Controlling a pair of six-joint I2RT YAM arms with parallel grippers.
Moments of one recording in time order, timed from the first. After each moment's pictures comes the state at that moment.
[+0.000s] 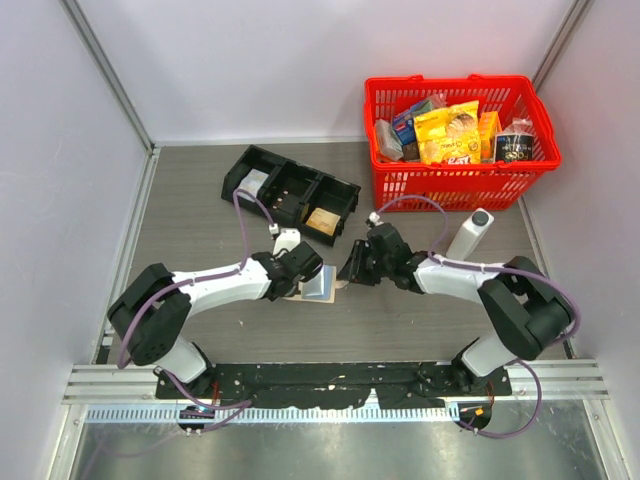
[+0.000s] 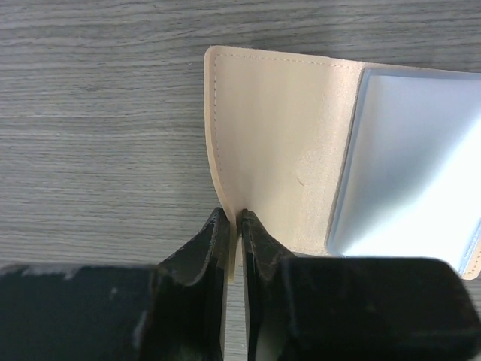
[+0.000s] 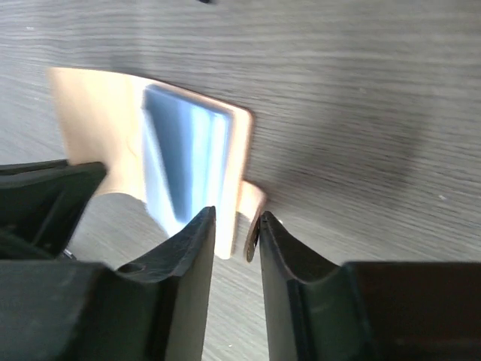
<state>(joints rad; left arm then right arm) -0.88 1.55 0.88 -0.55 -0.52 -0.77 0.64 1.55 0.66 0.10 -0.20 0.82</state>
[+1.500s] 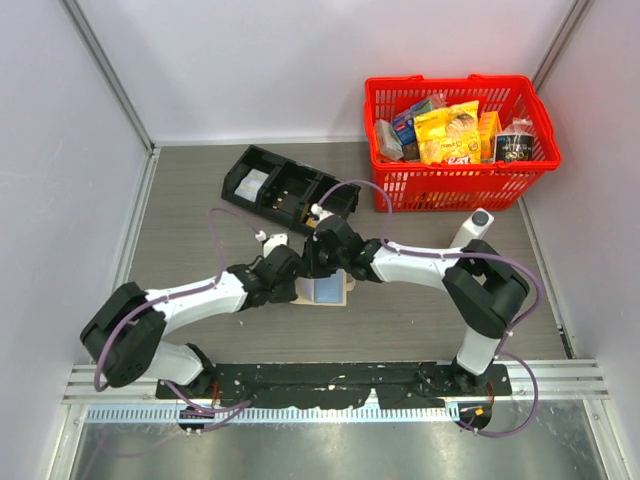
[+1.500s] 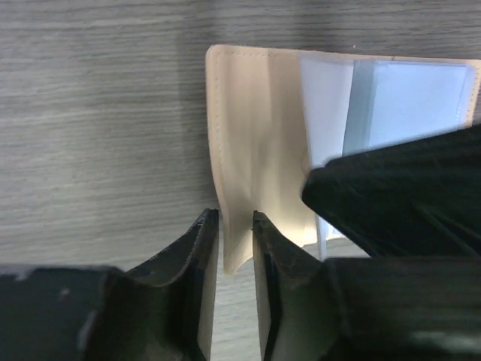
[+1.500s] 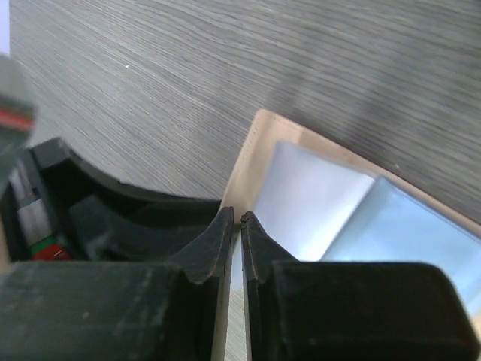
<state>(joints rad) -0.80 1.41 0.69 -0.30 -0.26 -0.77 0.85 1.73 1.01 0.02 -0.16 0.71</state>
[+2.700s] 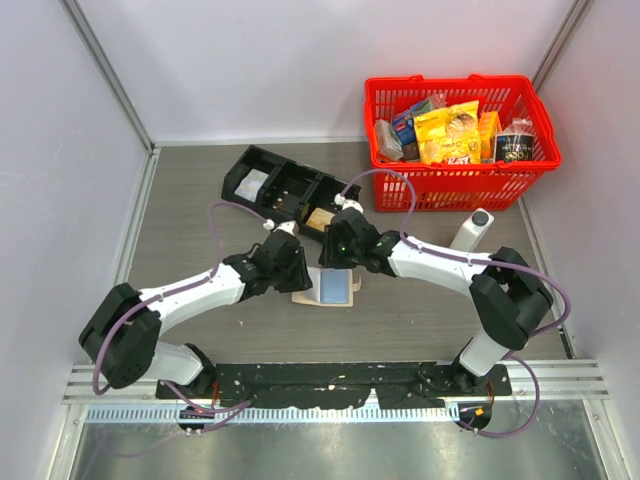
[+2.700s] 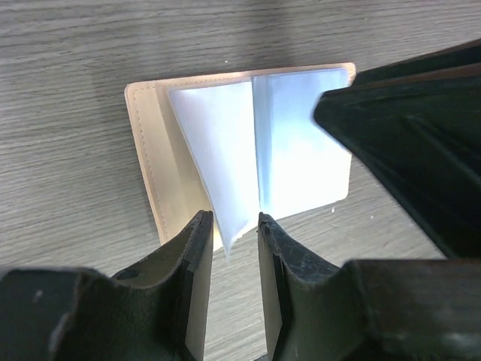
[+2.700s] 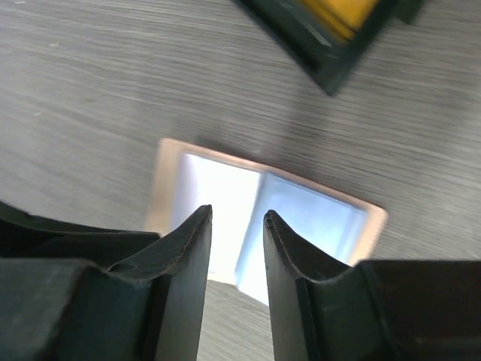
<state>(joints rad) -0.76 1.35 0.75 -0.27 -0.04 -0.76 0.81 1.63 1.04 -0.17 0.04 0.66</state>
